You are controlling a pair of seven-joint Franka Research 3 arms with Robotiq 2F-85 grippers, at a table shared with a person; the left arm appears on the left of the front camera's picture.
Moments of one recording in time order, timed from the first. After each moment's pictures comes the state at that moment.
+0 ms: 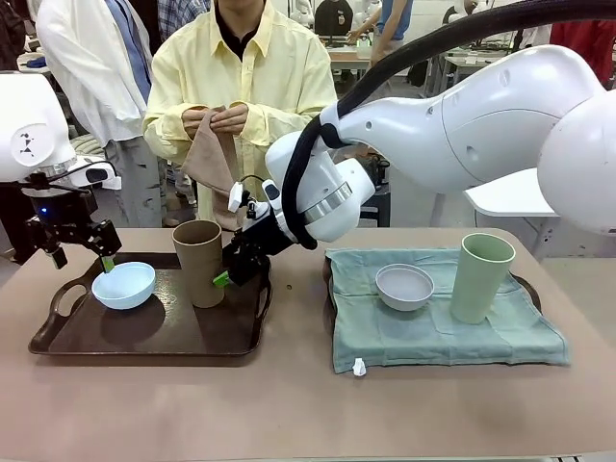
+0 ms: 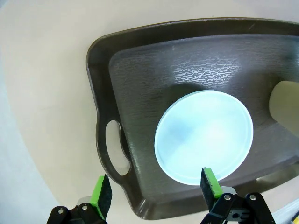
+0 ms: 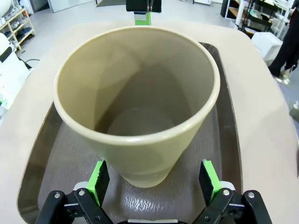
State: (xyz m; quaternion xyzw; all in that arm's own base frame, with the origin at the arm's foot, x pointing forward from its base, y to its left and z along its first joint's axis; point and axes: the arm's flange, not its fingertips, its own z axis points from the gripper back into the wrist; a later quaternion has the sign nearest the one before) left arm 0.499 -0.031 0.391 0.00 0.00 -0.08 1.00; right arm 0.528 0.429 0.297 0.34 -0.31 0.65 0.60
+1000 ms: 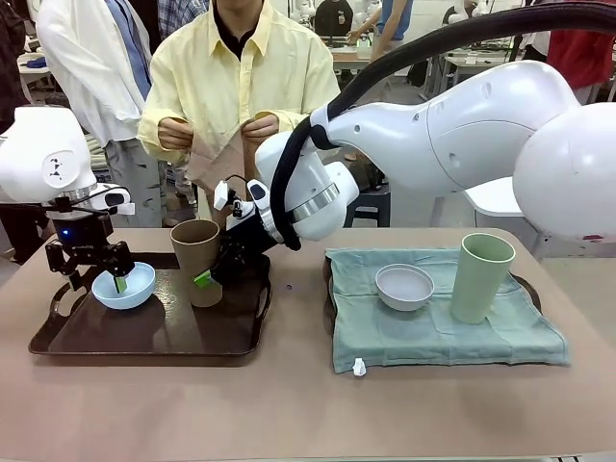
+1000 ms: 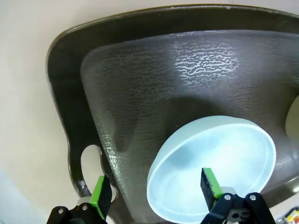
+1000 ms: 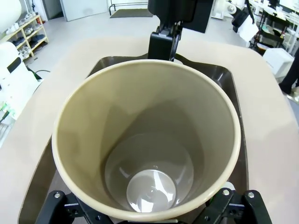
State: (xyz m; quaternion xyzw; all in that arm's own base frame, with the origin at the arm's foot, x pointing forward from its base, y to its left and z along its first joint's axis) left arm 0.520 -0.036 0.330 -0.01 0.06 -0.07 1.00; right arm 0.531 0.460 0.295 0.38 -0.31 0.66 0.57
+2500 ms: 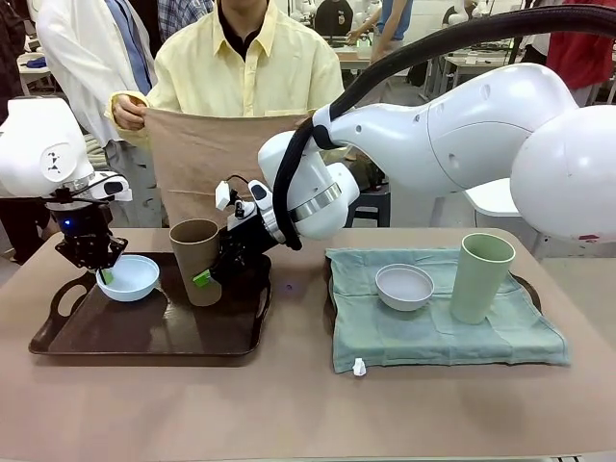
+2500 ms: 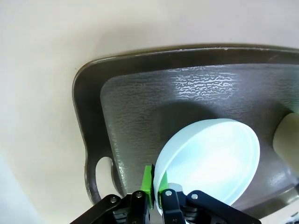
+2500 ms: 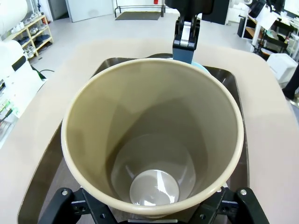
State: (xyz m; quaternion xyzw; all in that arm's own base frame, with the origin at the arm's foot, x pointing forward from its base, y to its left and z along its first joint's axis) left arm 0.533 -0.033 0.349 -0.02 0.01 -0.04 1.00; right arm 0.534 0.457 0.293 0.39 -0.31 0.66 0.56
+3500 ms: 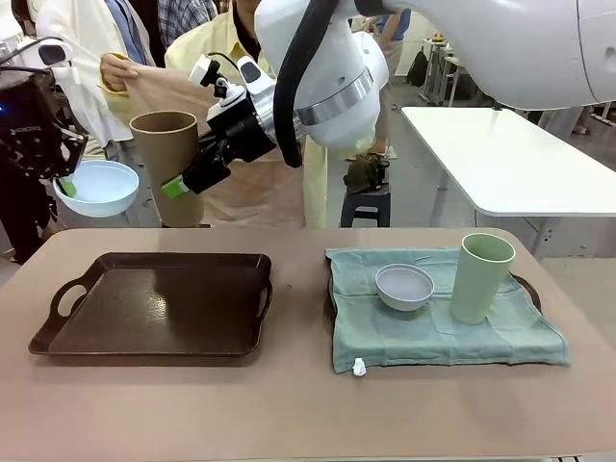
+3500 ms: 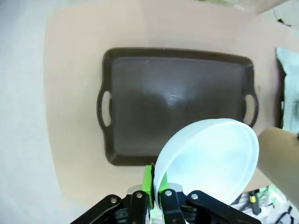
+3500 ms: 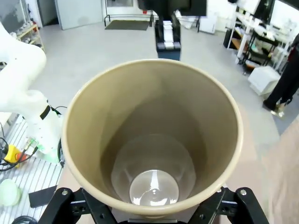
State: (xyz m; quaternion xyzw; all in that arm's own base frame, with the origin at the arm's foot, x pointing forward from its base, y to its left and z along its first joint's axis) left arm 0.435 -0.058 0.575 -0.04 -0.07 0.03 1.00; right arm 0.462 0.448 0.508 0.37 -0.34 0.65 0.57
